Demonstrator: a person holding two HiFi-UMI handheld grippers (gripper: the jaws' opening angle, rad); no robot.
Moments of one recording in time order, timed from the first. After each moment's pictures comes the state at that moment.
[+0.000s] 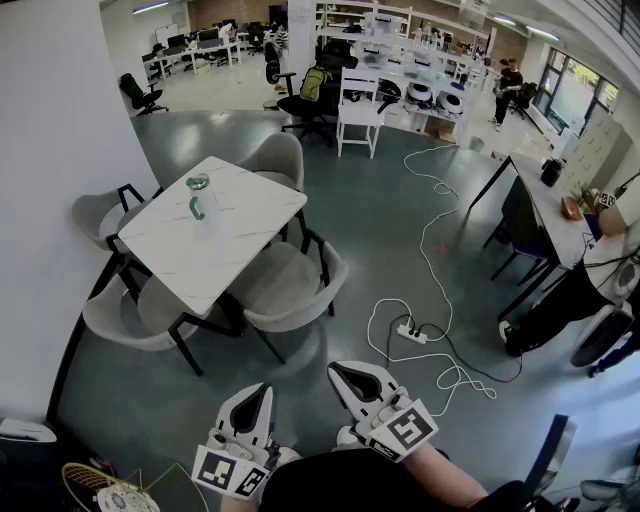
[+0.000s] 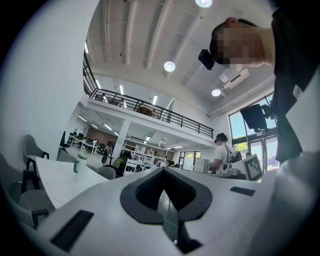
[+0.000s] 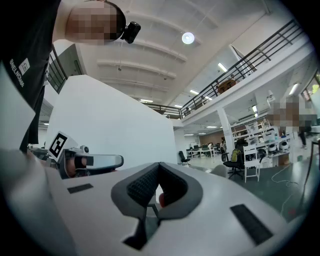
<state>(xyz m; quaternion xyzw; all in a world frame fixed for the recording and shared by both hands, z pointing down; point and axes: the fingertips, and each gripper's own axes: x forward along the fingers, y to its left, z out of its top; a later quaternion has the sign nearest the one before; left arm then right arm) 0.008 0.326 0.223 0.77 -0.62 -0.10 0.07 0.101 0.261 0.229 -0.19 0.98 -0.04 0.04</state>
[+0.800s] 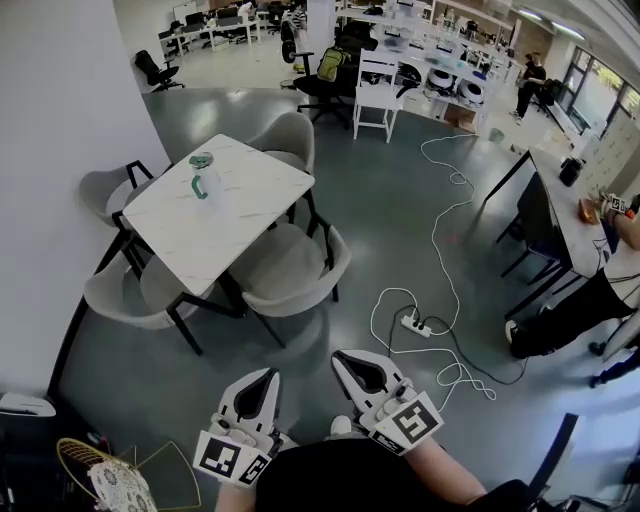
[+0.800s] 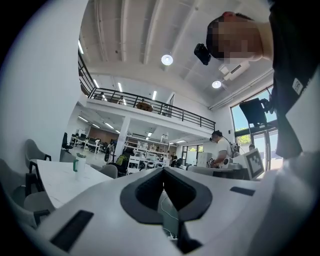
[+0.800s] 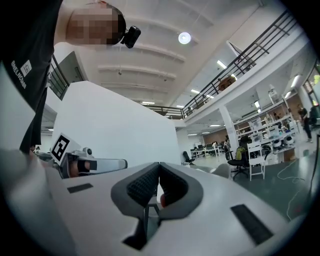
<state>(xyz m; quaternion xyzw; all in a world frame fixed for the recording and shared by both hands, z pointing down) 0.035 0.284 0.240 0.77 -0.63 -0.06 0.07 0.120 0.225 0.240 -0.16 0.98 -0.04 0.05</state>
